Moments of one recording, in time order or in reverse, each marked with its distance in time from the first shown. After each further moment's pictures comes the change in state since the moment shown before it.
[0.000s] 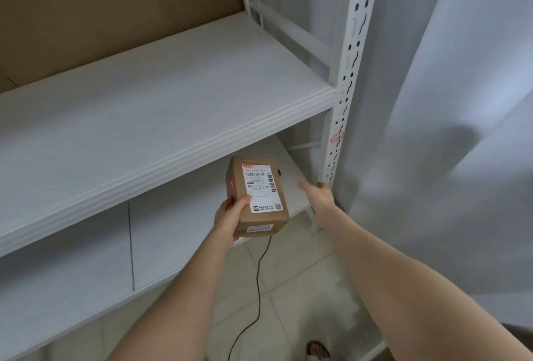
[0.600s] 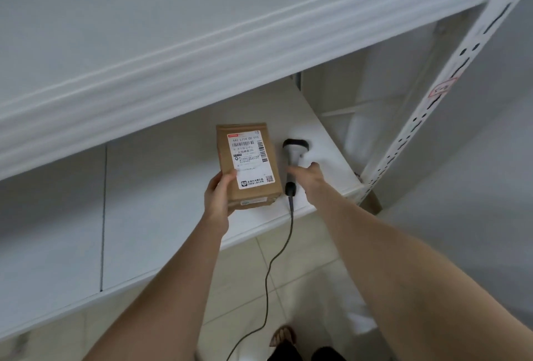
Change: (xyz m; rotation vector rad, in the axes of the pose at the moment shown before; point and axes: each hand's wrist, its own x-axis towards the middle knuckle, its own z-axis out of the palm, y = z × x) left_hand 0.209 -0.062 -0.031 -0.271 0.146 0.061; right_hand 0.192 0.076 0.128 -0.221 -0.080 0.070
